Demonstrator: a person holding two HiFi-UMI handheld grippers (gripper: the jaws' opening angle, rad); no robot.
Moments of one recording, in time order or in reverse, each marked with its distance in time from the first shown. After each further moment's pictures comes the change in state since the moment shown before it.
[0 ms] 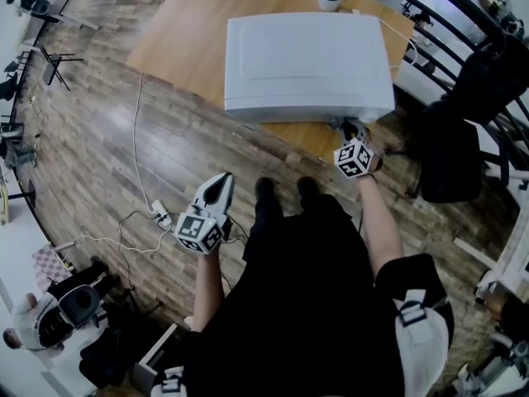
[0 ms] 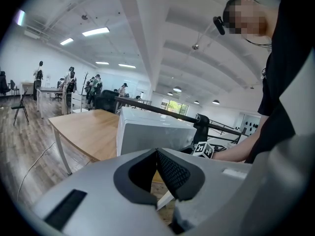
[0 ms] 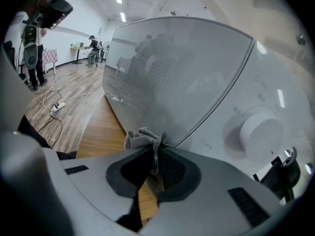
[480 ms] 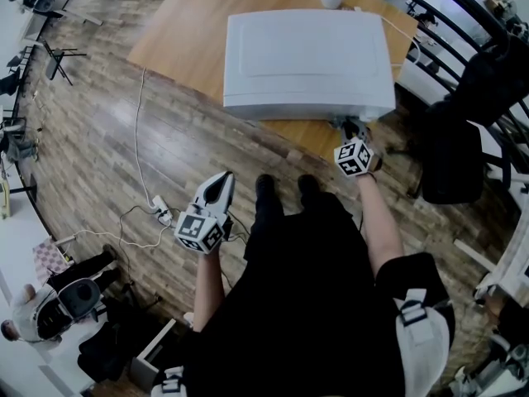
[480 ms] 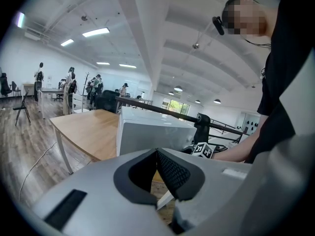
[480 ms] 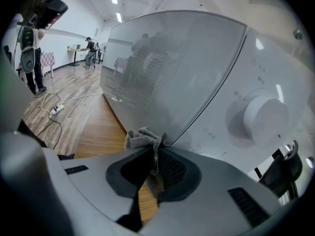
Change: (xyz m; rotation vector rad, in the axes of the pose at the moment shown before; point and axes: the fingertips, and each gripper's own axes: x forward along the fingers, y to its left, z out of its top) left arm 0.000 -0.010 -0.002 -0.003 0.001 0.017; right arm 0.004 0.001 -0.011 0.036 0.010 0.000
